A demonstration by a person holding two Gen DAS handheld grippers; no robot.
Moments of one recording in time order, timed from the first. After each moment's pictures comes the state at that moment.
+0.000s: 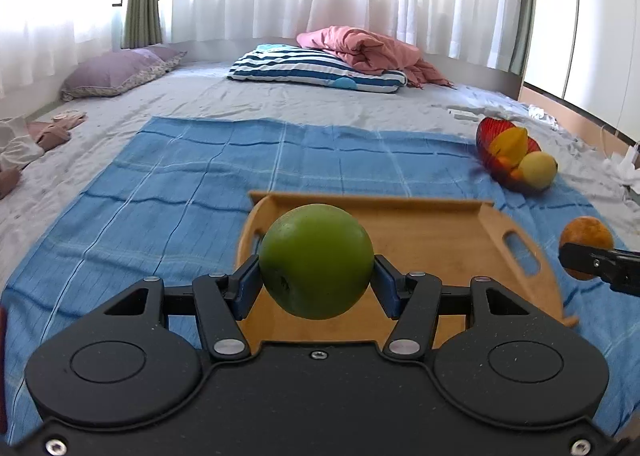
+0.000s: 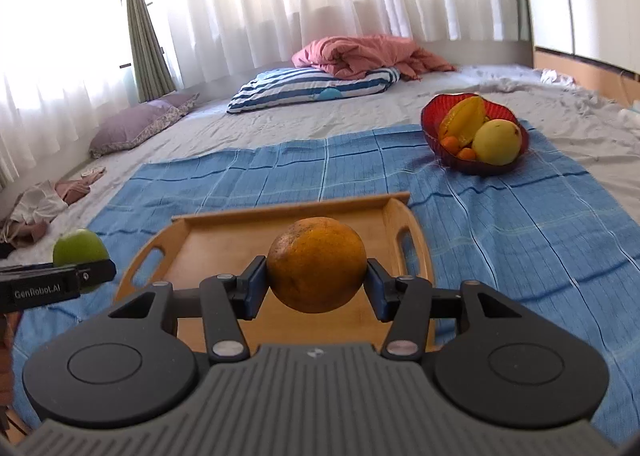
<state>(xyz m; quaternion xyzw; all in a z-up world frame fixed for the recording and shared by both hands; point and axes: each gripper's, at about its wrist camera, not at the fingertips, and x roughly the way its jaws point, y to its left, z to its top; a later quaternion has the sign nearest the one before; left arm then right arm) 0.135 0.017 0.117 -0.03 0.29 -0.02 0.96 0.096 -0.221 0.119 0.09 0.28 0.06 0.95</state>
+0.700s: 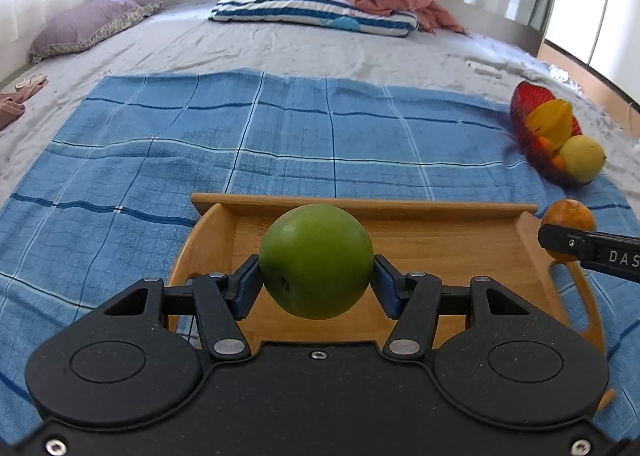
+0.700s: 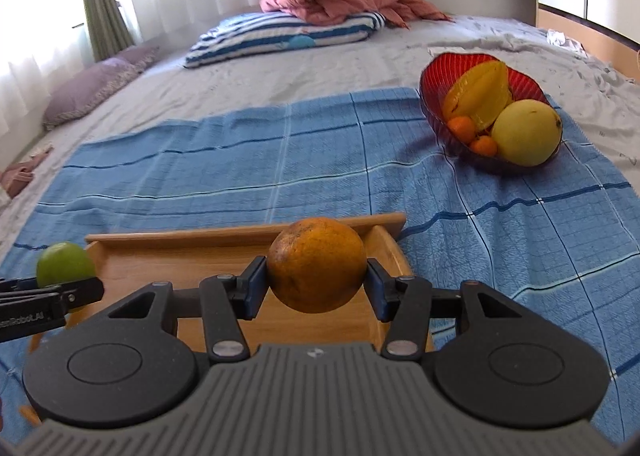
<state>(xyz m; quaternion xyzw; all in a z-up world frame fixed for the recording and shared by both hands) 0.296 -0.011 0.069 -0.03 0.39 -0.01 0.92 0.259 -0.232 0.077 0.08 0.37 0.02 0.92</state>
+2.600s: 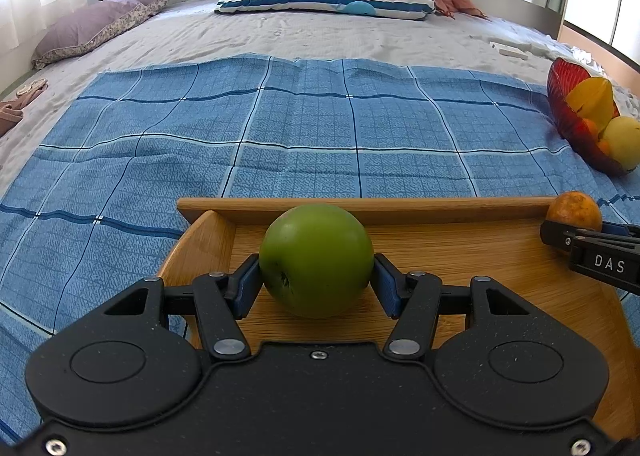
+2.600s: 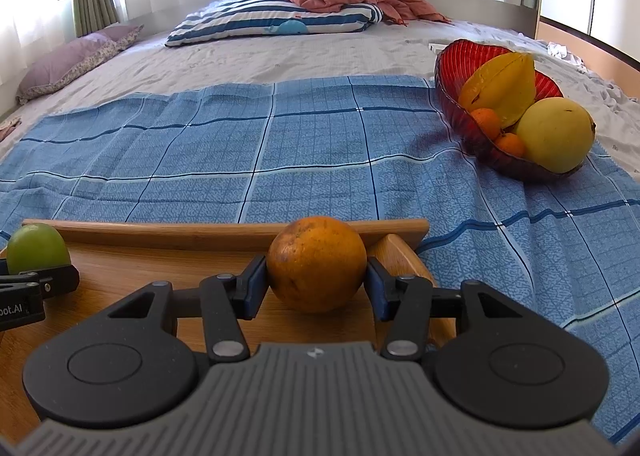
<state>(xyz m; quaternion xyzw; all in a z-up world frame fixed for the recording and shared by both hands) 0.342 -0.013 0.025 0.00 0.40 0.01 0.92 0.300 -0.210 0.029 0.03 0.37 0.00 0.93</state>
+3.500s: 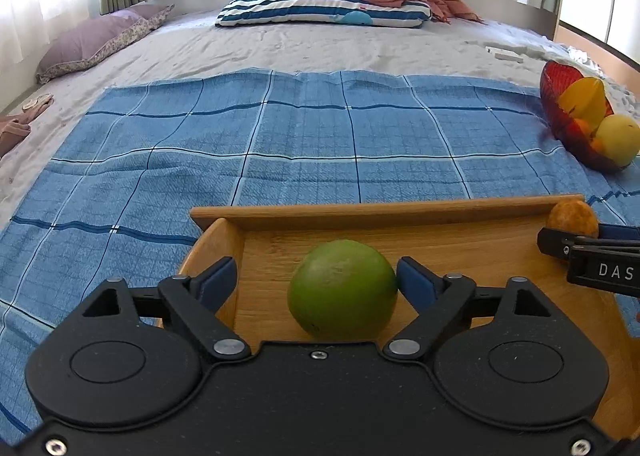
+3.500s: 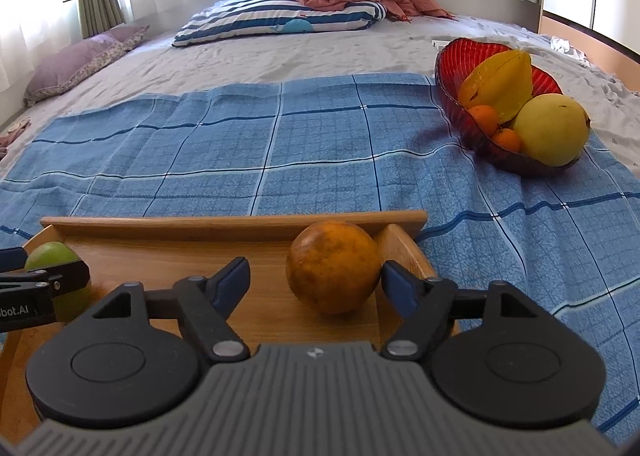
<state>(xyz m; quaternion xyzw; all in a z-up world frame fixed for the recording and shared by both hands) 0.327 -0.015 0.038 0.02 0.38 0.01 0.92 0.287 -0.212 0.042 0.04 0.38 0.01 0.92</state>
